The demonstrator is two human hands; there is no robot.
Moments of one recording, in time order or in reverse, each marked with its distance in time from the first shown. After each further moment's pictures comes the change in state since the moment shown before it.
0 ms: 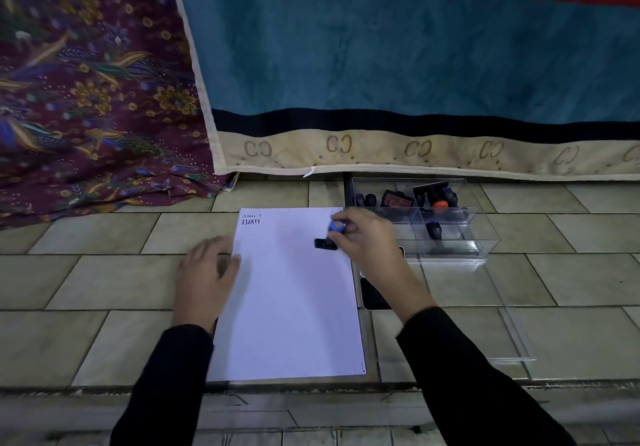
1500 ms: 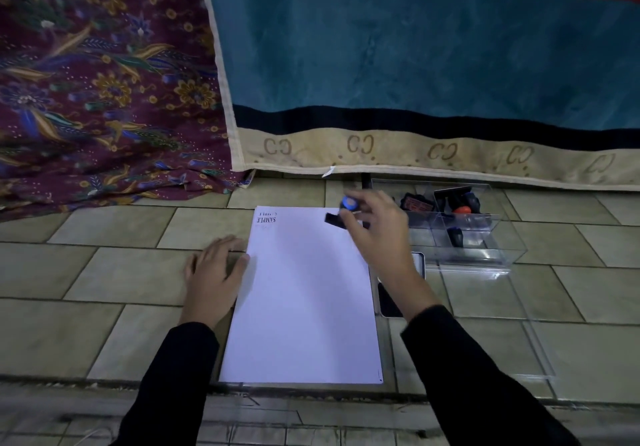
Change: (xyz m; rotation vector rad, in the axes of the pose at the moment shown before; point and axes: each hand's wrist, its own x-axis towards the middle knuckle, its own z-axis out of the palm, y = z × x) left_hand 0.003 -0.023 0.003 -0.033 -0.035 -0.039; right_hand 0.020 -0.013 0.016 0.125 0.176 -0.019
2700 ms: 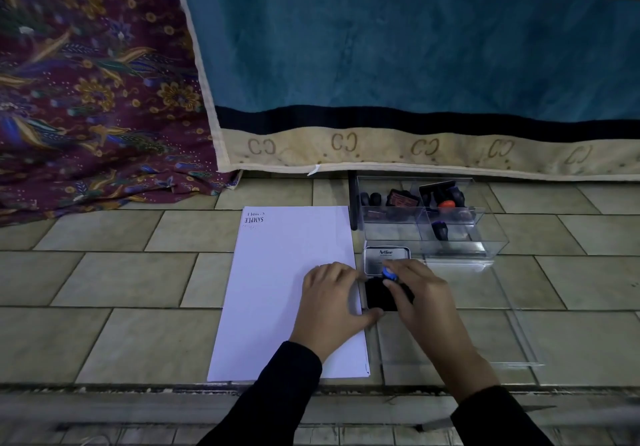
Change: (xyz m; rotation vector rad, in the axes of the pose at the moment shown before) left_hand -0.068 0.142 0.084 0.015 -0.248 0.444; right_hand -0.089 0.030 -0.079 -0.422 -0.175 -0.067
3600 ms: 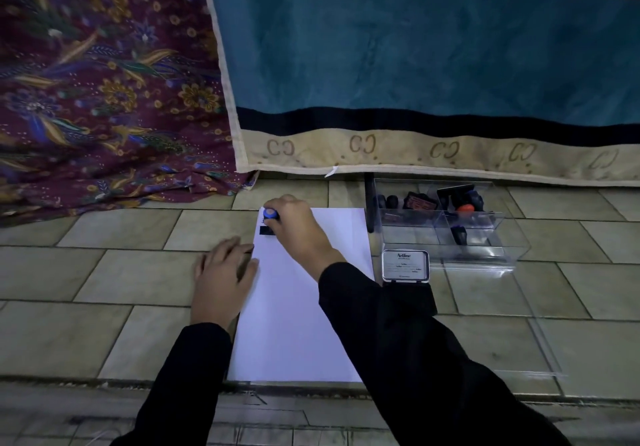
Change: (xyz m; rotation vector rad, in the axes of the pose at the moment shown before) left_hand -0.019 -0.154 -0.081 0.166 0.253 -0.402; right_hand 0.143 -0.117 0.131 0.200 -0.282 -0.035
